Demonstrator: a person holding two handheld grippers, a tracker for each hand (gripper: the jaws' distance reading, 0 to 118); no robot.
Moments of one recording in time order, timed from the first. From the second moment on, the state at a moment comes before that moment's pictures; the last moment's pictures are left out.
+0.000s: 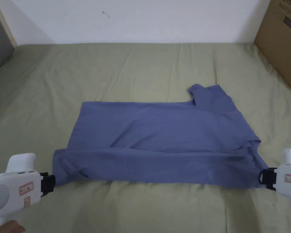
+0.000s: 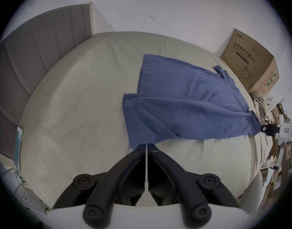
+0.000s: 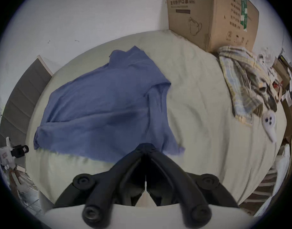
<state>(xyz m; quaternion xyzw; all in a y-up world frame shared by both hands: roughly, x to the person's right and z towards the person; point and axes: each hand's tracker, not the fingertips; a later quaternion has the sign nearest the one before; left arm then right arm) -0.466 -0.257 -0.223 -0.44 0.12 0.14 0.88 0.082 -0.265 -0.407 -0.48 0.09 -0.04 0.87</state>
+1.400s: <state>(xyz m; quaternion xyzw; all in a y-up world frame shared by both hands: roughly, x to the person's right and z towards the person) -0.496 -0.259 -0.257 -0.46 0.11 0.08 0.88 0.092 -0.270 -0.441 -0.49 0.08 -0.03 0.87</state>
